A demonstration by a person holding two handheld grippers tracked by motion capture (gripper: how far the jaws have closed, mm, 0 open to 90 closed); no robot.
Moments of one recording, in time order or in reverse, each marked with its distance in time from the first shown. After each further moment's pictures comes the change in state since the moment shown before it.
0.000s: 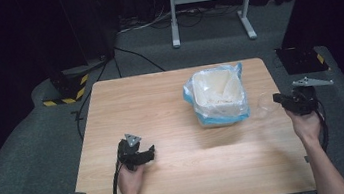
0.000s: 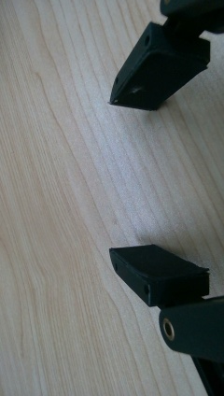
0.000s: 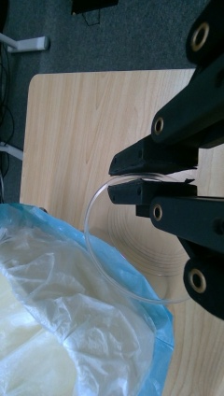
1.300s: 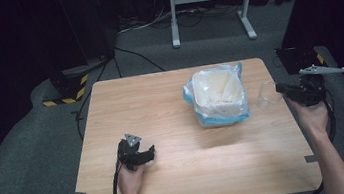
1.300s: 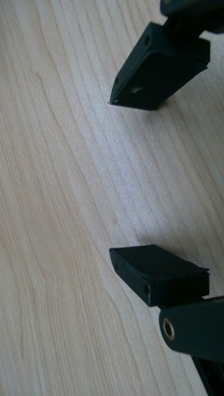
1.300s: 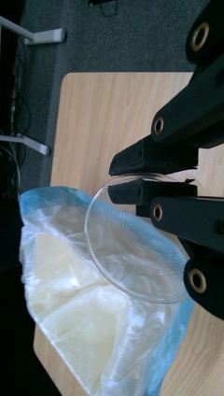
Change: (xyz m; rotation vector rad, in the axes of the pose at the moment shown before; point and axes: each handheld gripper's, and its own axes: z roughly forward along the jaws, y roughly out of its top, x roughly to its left) left arm 0.000 0.000 0.000 0.000 -0.001 0.000; right arm 0.009 0.039 -0.029 -0.048 0.043 0.003
